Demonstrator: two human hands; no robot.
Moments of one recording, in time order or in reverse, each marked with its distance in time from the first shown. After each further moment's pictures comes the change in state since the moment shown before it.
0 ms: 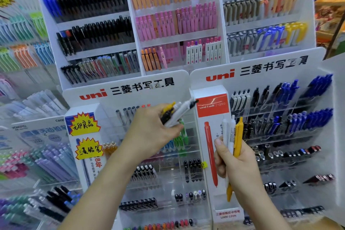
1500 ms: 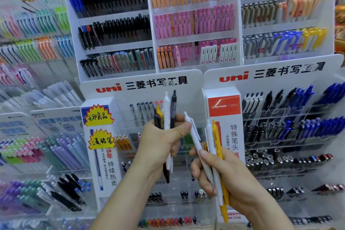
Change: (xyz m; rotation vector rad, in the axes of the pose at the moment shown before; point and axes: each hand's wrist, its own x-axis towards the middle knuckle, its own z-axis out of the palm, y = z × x) left_hand -0.032 0.004 0.014 -0.867 0.154 -0.354; right_hand -0.011 -0.013 0.024 0.214 -0.591 0.301
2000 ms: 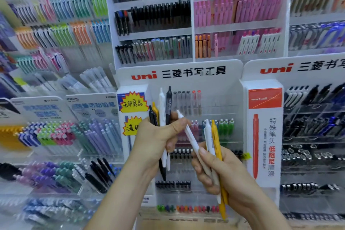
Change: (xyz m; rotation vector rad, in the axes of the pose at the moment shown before) left_hand -0.015 0.009 -0.088 -0.046 0.054 0.007; right_hand 0.023 0.038 0.070 -0.033 0.029 0.056
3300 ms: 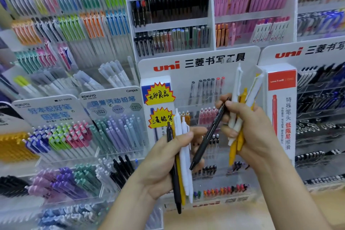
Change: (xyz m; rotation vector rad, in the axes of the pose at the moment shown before) left_hand -0.032 0.006 -0.090 -0.267 -0.461 -0.414; right_hand 0.032 -0.018 0.078 0.118 0.349 -0.414
